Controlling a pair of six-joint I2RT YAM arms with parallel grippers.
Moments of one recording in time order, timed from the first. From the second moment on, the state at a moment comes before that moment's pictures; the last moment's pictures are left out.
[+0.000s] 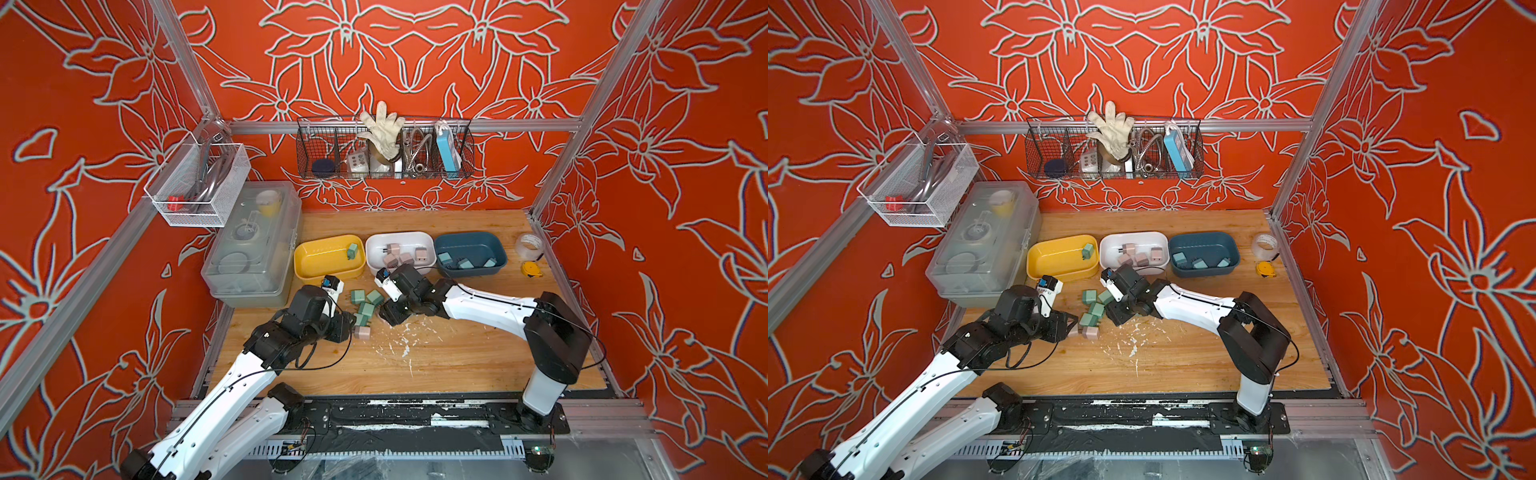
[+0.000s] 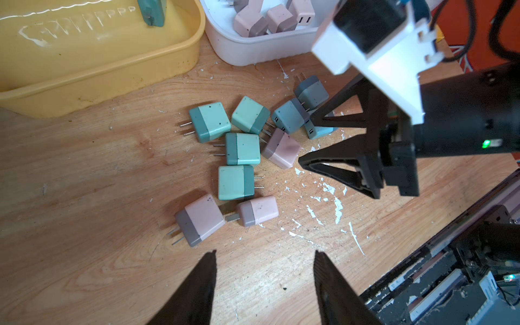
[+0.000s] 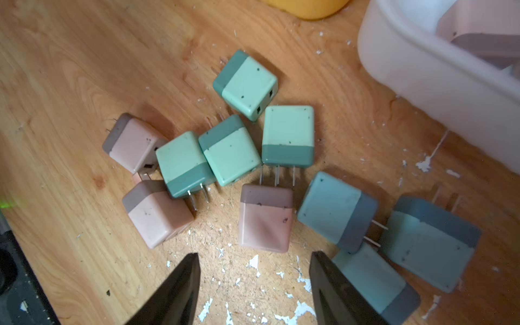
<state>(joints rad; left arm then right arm) -0.46 0.76 0.72 -0.74 0.11 -0.31 0.93 1.77 1.19 -0.39 -0.09 0.15</state>
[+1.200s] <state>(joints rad) -0.46 0.80 0.70 -0.73 0.12 -0.30 0.97 1.89 1.16 -0.34 0.03 0.15</state>
